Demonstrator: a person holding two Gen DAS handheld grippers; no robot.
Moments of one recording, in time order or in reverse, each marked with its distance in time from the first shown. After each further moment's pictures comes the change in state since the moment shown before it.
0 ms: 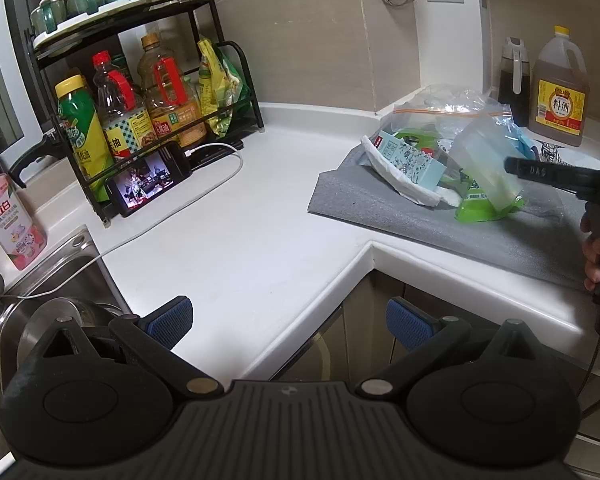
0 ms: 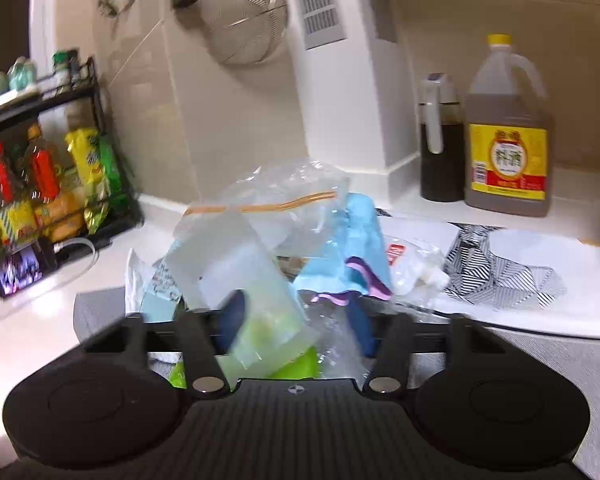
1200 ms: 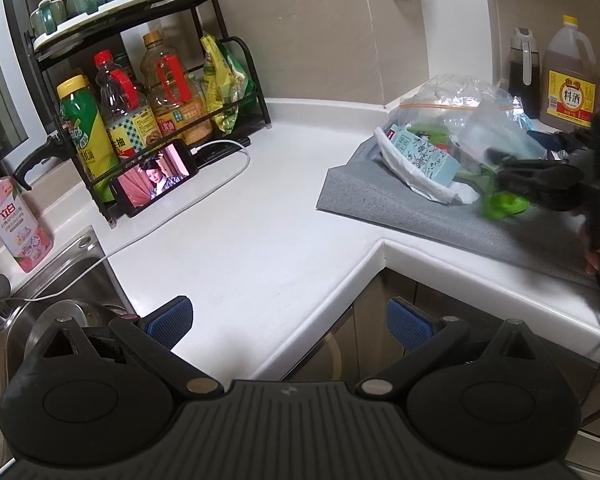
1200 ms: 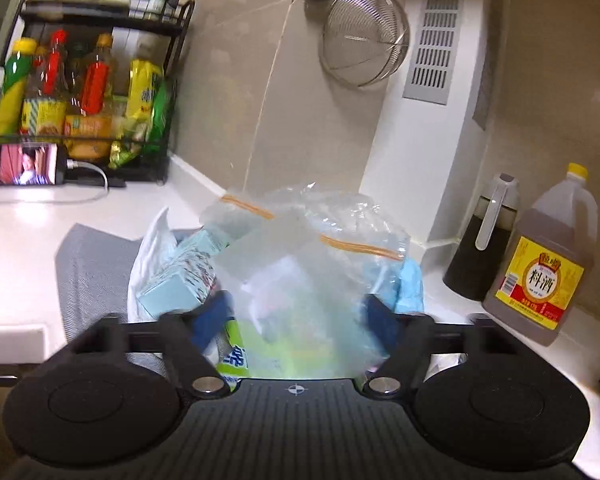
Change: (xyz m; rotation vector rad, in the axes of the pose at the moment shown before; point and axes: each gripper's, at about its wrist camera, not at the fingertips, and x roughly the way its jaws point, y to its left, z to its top) left arm 0.014 -0.002 0.002 0.015 0.015 0.036; right arm 0.015 0.042 -0.005 -0.397 -0.099 -0.008
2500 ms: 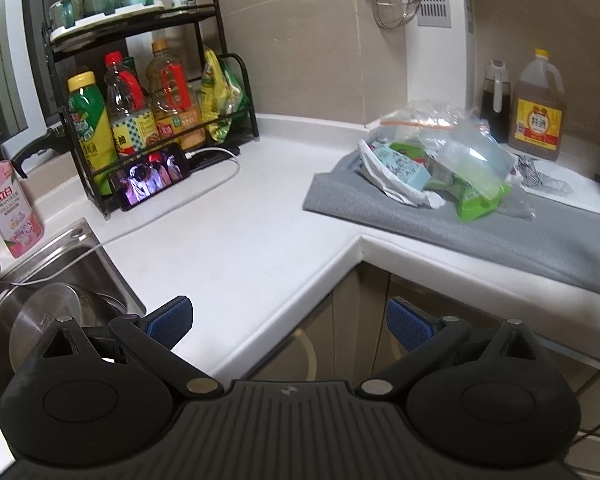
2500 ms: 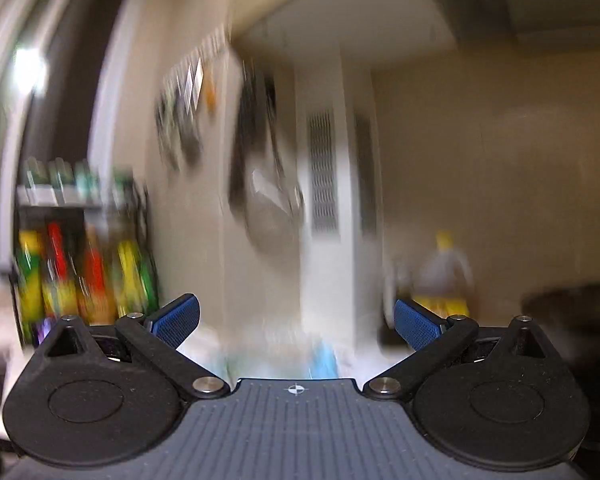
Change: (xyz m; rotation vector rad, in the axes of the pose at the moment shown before) left arm -0.045 0.020 -0.035 -0.056 -0.081 -0.089; right arm -0.230 -0.023 0.021 0.290 -0.383 -0.088
